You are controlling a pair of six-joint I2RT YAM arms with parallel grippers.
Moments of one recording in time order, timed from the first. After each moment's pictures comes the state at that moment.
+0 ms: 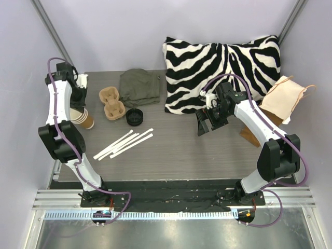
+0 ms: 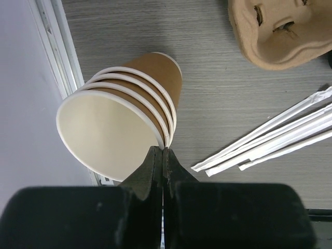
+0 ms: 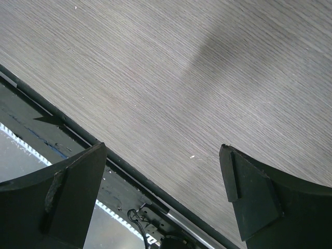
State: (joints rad) left arm 0.26 1.86 1.84 -1.22 0.03 0.32; right arm 0.27 1.55 1.29 -0.99 -0.42 -0.16
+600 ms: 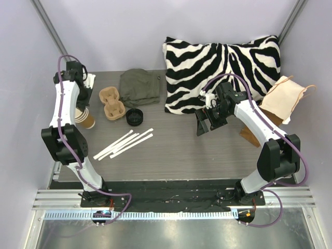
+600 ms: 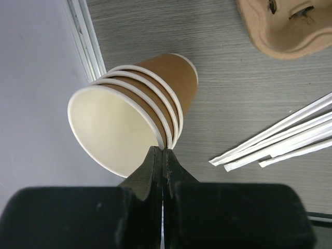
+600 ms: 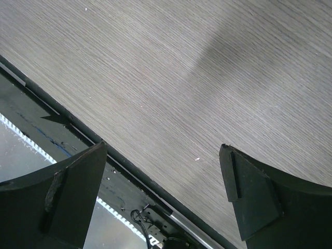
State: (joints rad) left arm 0.17 1.81 1.82 -1.21 -0.14 0.35; right arm 0.27 1.55 1.29 -0.99 -0.45 -0.16
